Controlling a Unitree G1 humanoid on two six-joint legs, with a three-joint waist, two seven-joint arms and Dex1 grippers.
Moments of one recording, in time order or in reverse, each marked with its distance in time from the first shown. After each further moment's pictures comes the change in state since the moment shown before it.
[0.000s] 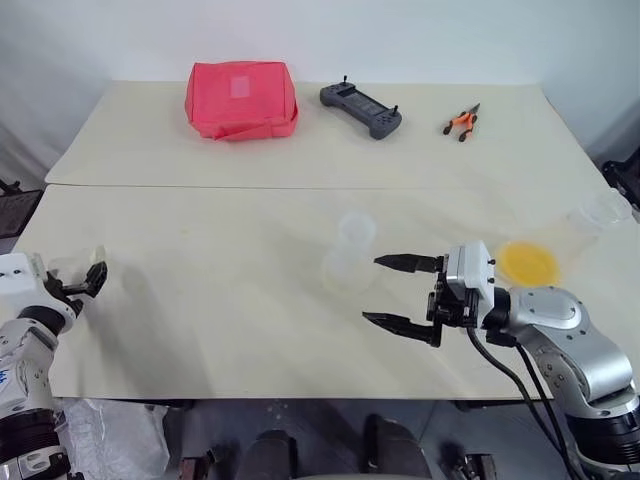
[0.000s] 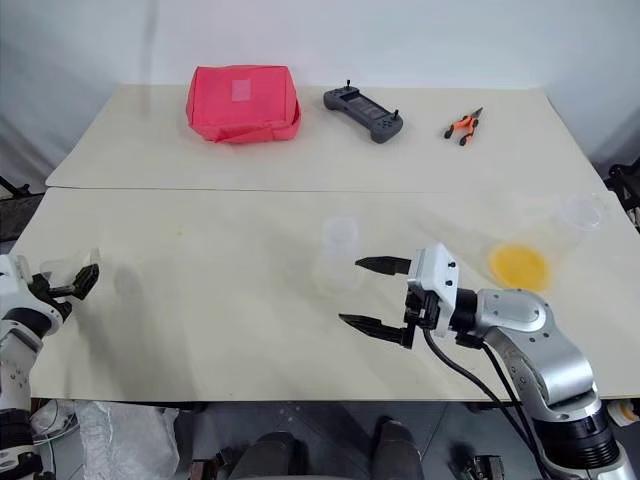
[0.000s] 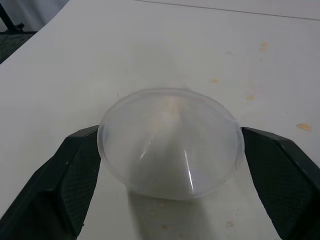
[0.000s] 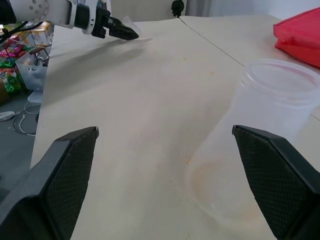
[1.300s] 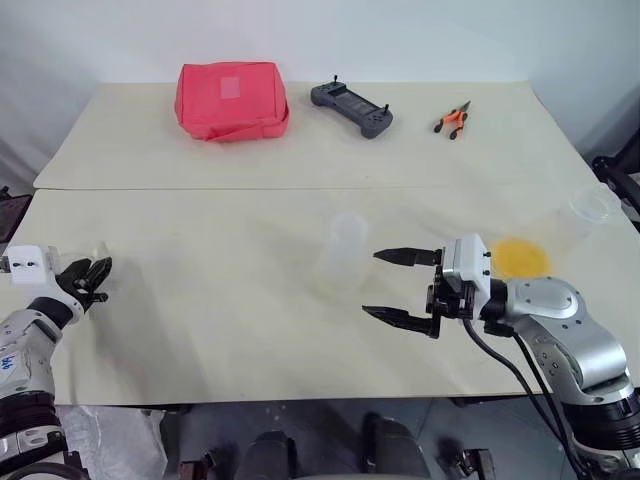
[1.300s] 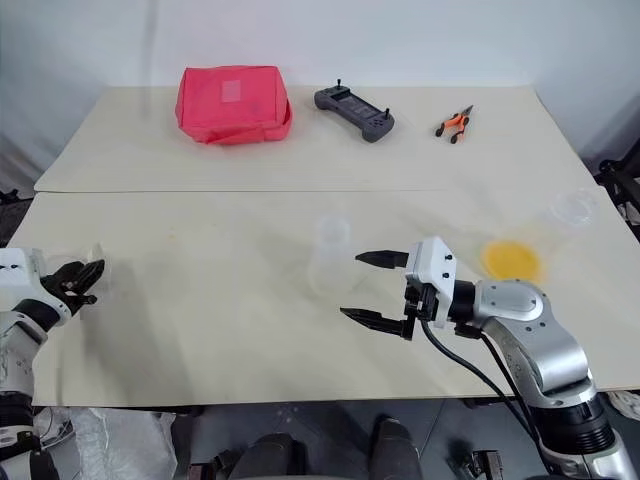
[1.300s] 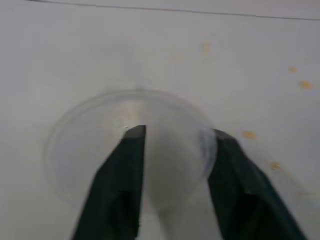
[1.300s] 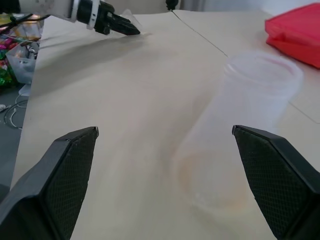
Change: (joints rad) left arm -0.099 0.097 -0.065 0.220 -0.006 -0.098 -0.243; right arm -0.038 0.001 0.009 0.062 -0.029 -0.029 0.026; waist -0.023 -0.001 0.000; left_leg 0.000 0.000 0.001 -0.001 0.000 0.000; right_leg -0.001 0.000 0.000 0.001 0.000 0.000
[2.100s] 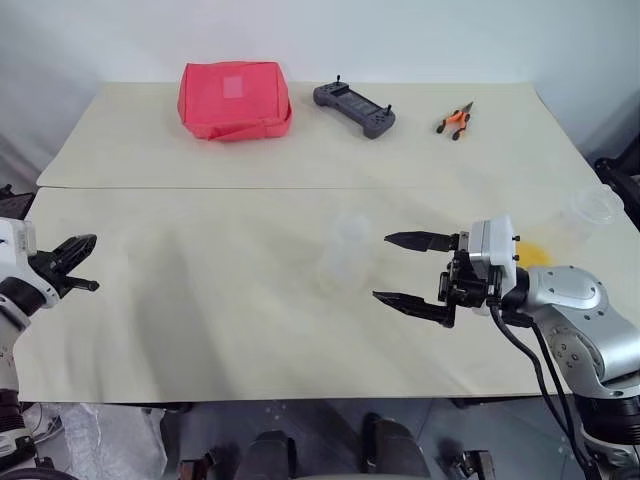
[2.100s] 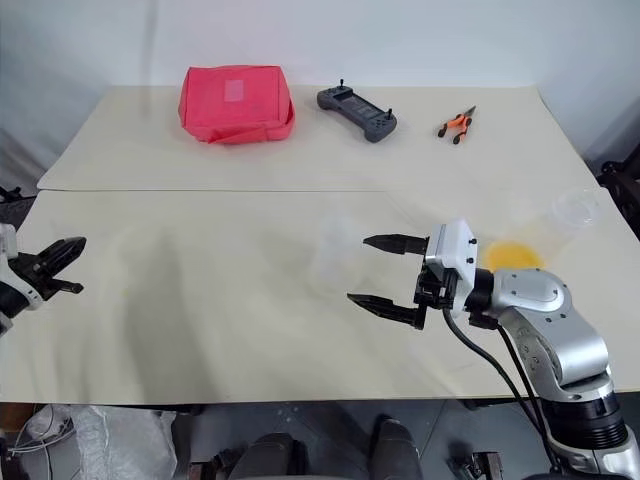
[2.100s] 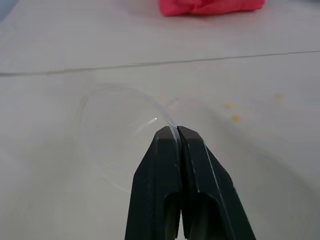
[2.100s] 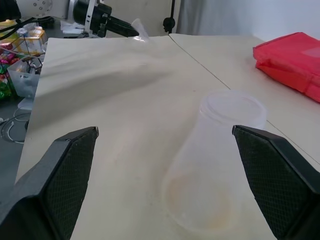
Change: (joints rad) left arm 0.013 0.080 0.020 -0.203 -0.045 0.082 -0.169; right arm -0.049 -0.021 -0.073 -0.007 0.097 0.025 0.012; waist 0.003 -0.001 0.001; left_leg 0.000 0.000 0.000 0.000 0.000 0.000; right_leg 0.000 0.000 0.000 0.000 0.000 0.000
